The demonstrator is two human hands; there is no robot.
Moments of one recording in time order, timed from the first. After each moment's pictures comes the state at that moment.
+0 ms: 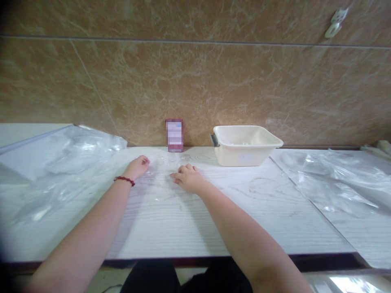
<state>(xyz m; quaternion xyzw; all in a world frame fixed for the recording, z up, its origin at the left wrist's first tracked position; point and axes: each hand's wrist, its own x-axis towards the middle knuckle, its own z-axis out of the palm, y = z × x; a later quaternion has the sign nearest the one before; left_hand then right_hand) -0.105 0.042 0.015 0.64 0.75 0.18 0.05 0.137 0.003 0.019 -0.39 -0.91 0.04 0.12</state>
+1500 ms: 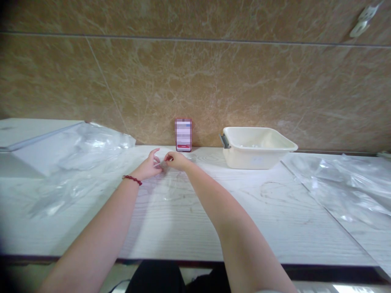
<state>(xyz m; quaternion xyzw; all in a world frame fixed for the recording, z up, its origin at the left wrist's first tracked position) -0.109 0.038 0.006 0.72 0.57 0.34 0.21 0.042 0.089 0.014 -0.34 -0.85 0.28 0.29</state>
